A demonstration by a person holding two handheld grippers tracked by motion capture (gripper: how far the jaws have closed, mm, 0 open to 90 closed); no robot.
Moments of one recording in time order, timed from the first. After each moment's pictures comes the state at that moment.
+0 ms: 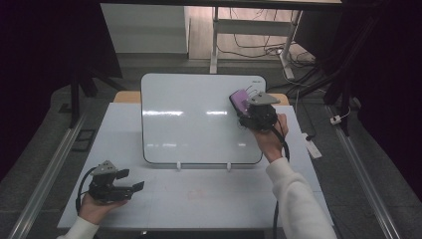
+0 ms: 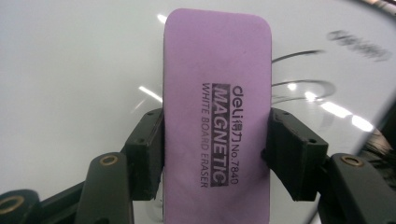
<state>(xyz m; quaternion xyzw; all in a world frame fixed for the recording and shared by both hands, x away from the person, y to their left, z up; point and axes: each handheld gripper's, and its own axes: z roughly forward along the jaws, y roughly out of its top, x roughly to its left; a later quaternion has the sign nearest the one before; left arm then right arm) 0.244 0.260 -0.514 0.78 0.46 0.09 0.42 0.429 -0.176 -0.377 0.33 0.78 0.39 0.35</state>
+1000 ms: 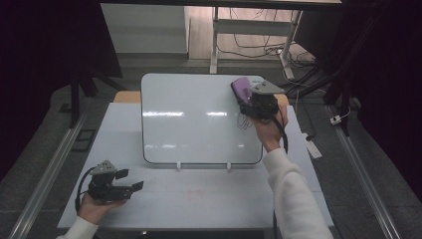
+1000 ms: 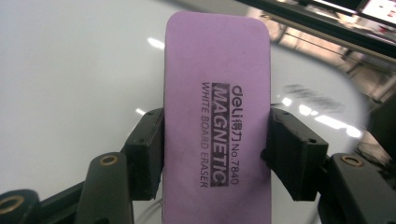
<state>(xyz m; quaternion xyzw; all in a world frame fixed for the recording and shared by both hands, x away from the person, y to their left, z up) 0.246 0.262 -0.515 0.77 0.47 0.09 0.42 0.449 -0.177 -0.359 0.34 0.75 0.43 0.37</state>
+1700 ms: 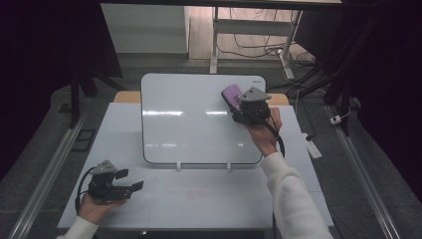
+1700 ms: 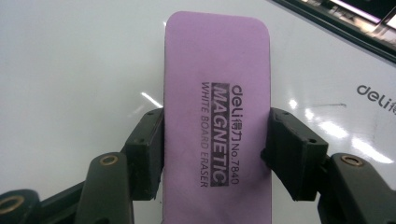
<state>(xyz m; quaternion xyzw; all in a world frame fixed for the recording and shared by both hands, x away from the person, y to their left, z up) 0.246 0.262 -0.515 0.77 0.47 0.09 0.42 0.436 -0.155 -0.372 0.29 0.79 0.40 0.36</state>
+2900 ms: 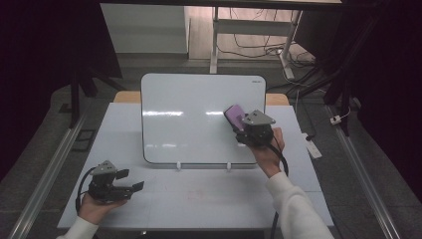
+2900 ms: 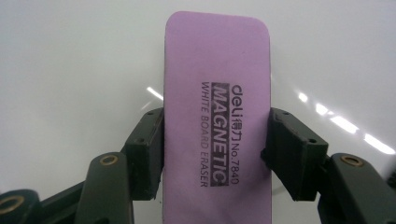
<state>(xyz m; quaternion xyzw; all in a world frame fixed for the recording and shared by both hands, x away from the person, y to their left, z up) 0.245 0.261 -0.514 0.78 0.46 0.09 0.42 0.401 -0.176 -0.416 0.29 0.80 0.40 0.35</state>
